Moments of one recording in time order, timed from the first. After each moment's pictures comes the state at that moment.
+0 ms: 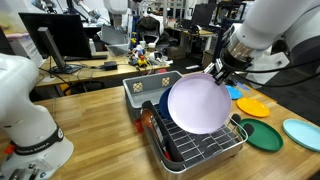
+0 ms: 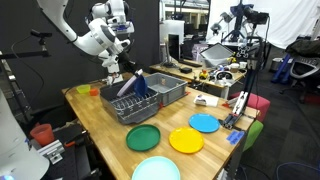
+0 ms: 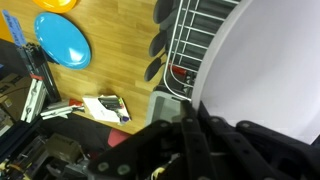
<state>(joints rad) 0.45 0.10 0.00 -2.32 -0.83 2.69 0.78</state>
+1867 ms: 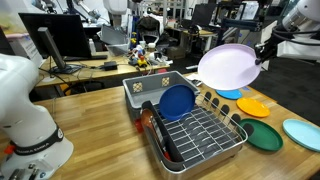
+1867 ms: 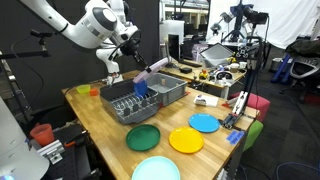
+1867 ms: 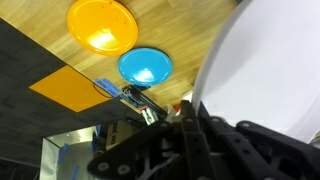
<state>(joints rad) 0.30 -0.18 -0.17 -2.51 -0.88 2.74 1.28</state>
